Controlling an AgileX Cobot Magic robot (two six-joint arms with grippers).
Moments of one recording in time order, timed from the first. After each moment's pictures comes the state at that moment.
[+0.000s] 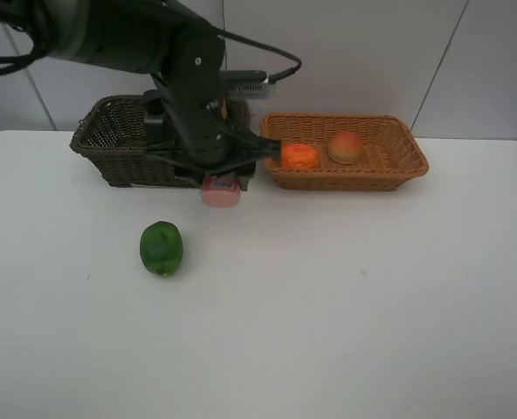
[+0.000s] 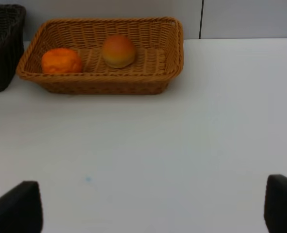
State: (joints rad) left arm -0.70 1.94 -1.39 0.24 0.68 -0.78; right arm 0.05 0.00 -0.53 0.00 1.06 0.04
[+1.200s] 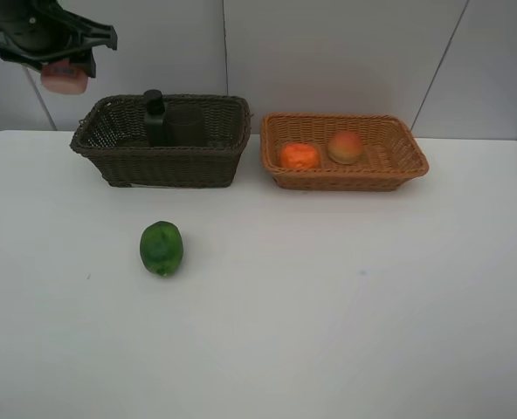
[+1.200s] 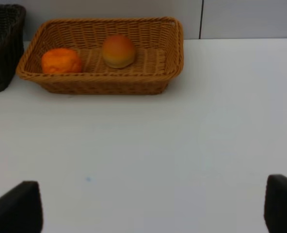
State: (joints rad) left arm -0.23 1.76 -1.39 0.44 0.58 -0.56; right arm 0.05 0.00 -0.52 0.00 1.06 0.04
